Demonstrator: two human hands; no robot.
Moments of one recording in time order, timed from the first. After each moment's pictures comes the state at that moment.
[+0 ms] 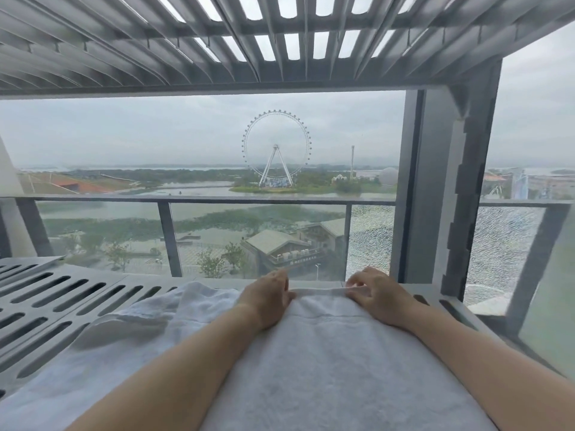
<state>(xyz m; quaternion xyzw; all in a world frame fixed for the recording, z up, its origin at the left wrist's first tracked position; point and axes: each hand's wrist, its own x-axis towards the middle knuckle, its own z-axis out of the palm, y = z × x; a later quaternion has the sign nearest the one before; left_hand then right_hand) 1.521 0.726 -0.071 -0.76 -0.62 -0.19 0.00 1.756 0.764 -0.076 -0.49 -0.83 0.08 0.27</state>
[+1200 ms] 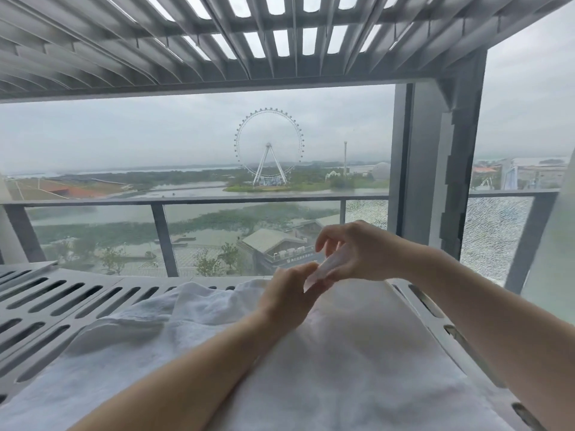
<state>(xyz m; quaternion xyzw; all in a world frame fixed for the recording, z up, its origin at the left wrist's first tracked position) 1.556 0.692 -0.067 -0.78 -0.48 -0.41 0.00 1.726 0.704 0.018 -0.35 -0.91 0.02 0.23</state>
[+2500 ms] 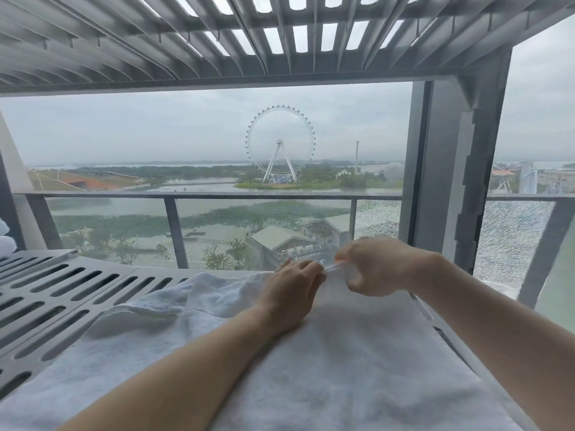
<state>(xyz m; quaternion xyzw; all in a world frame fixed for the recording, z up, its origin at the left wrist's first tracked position) 1.542 0.695 -0.073 -0.80 -0.48 -0.34 0.11 1.719 0.706 0.004 -0.44 -0.88 -0.16 0.03</state>
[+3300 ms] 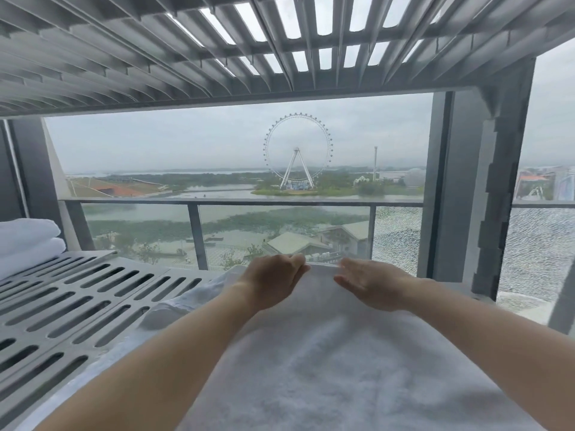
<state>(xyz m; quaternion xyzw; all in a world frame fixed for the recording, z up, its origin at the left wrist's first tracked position) 1.478 0.688 -0.043 -0.79 -0.52 -0.20 0.26 1.699 0.728 -0.040 -0.43 -0.89 -0.04 0.13</state>
